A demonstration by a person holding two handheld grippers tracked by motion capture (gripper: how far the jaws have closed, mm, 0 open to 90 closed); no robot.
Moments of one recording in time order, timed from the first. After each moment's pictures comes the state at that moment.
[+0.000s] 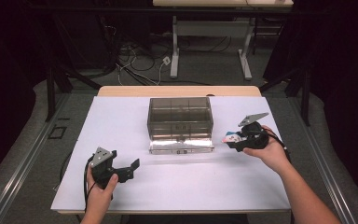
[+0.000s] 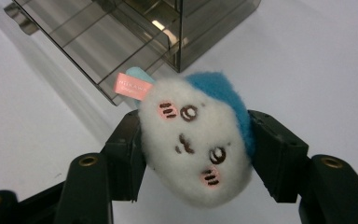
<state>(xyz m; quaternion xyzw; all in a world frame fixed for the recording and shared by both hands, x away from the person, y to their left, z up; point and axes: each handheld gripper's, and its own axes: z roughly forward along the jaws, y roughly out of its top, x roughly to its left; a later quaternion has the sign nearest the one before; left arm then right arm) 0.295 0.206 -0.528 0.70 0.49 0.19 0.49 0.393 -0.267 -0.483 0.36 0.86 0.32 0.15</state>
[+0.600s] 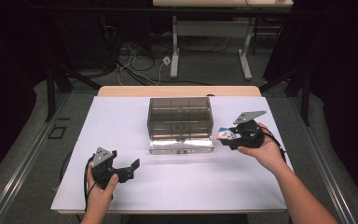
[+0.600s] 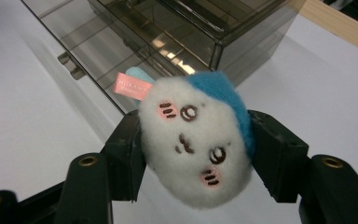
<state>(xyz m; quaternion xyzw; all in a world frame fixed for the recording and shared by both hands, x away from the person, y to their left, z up) 0.295 0.206 -0.529 0.70 0.49 0.19 0.49 0.384 -0.244 -0.462 0.33 0.86 0.37 0.15</state>
